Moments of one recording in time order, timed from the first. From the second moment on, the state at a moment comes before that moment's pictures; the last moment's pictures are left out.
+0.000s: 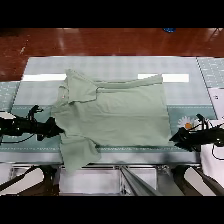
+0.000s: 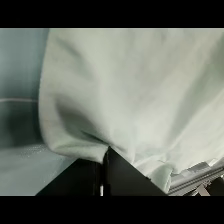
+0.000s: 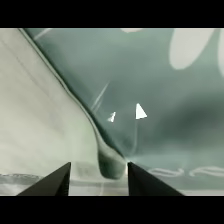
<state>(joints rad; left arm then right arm) 0.44 -1.23 0.49 0.94 -1.18 -1.29 -0.58 -1.02 0.41 -1.10 1.30 1.39</state>
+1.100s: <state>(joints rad) 0.46 -0.96 1.43 0.36 -1.16 -1.21 -0.34 -0.99 1.71 -0.70 1.28 1.29</state>
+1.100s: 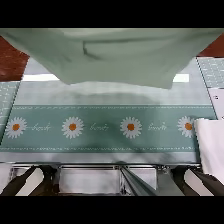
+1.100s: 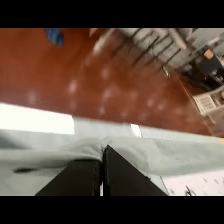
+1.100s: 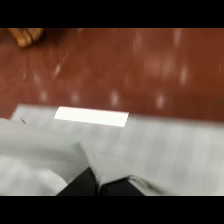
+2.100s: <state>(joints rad) 0.19 -0.53 1.50 1.47 -1.26 -1.53 -0.33 -0.60 1.63 -1.12 1.58 1.52</state>
